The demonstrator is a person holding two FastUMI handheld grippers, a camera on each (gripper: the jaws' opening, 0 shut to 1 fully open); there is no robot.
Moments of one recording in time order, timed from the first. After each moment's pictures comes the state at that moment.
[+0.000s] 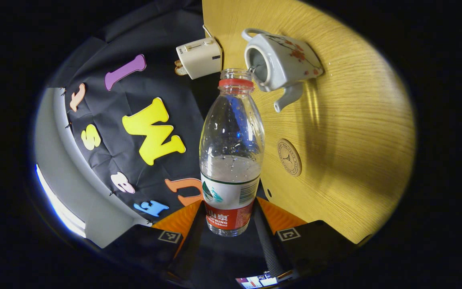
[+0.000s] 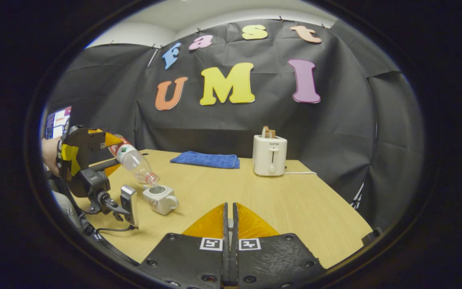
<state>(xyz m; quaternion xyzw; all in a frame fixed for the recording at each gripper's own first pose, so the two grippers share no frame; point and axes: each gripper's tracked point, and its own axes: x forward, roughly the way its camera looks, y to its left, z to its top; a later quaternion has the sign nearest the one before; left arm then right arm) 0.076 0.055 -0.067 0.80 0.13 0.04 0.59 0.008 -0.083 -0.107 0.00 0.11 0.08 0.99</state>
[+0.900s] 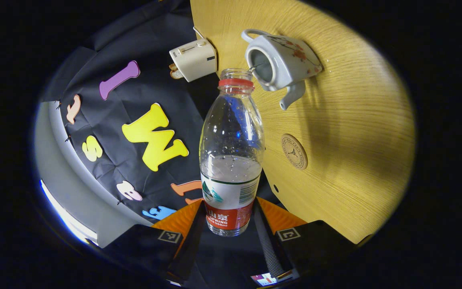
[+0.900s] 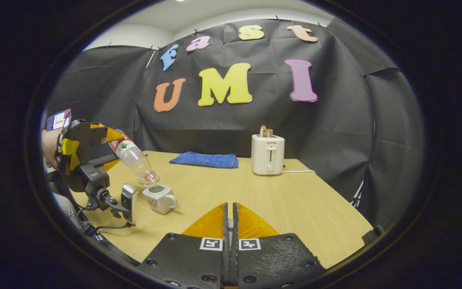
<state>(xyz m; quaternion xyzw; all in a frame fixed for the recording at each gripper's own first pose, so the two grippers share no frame) 0.072 0.047 -0.054 0.83 0.13 0.04 0.54 0.004 -0.090 -0.109 0.01 0.11 0.07 0.99</state>
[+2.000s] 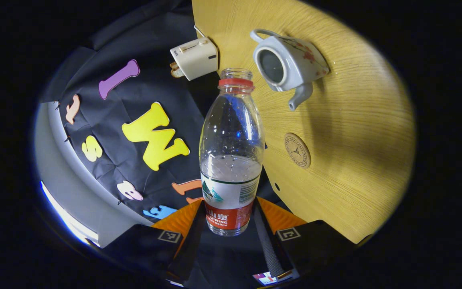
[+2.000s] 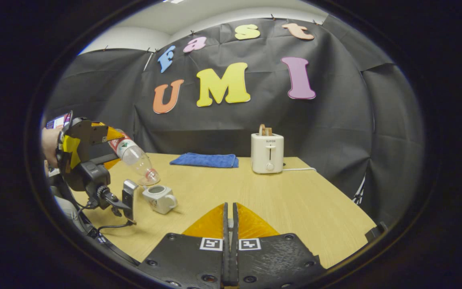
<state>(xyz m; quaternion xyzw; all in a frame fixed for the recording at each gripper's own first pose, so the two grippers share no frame) 0.069 0.046 -0.054 0.83 0.12 0.04 0.55 0.004 -0.092 -0.110 0.02 0.11 0.08 0.99</state>
